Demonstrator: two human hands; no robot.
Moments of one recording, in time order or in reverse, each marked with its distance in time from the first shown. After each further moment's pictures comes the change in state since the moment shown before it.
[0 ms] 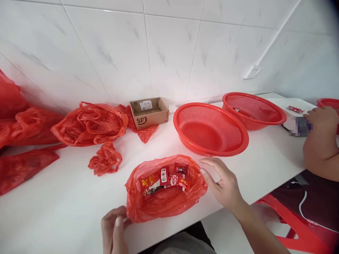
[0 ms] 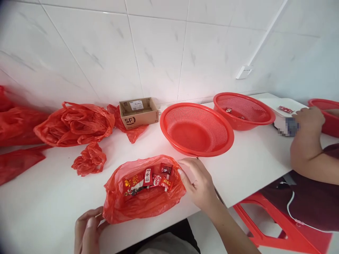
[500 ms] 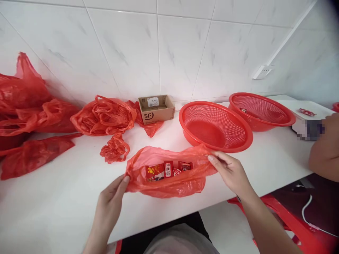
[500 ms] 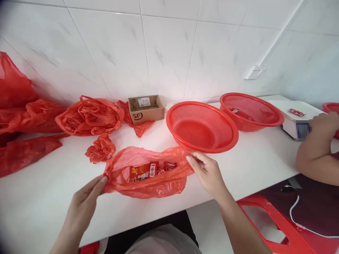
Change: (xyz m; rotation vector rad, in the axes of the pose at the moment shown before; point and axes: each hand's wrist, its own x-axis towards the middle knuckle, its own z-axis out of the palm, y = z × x) left_hand 0.051 0.061 -0.015 0.194 -0.299 -0.051; right_hand 0.017 -0.009 -0.022 0.284 -0.179 0.319
